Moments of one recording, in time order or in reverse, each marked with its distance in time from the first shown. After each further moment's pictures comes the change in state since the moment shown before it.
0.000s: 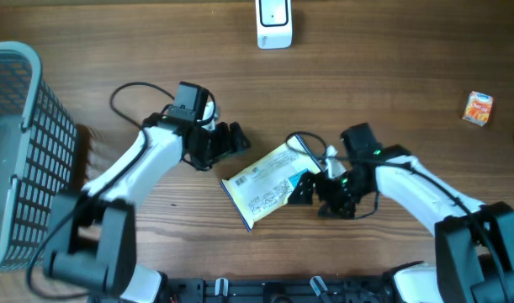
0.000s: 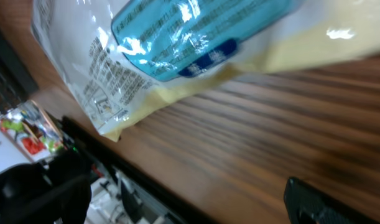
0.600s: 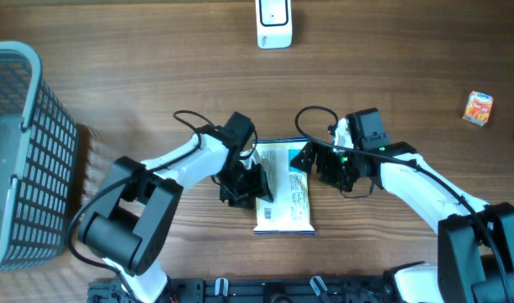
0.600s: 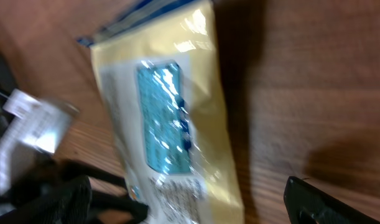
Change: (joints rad) left arm -0.239 0.154 -0.011 -0.179 0.142 -0.030; right arm -0.051 0.000 0.032 0.288 0.152 0.184
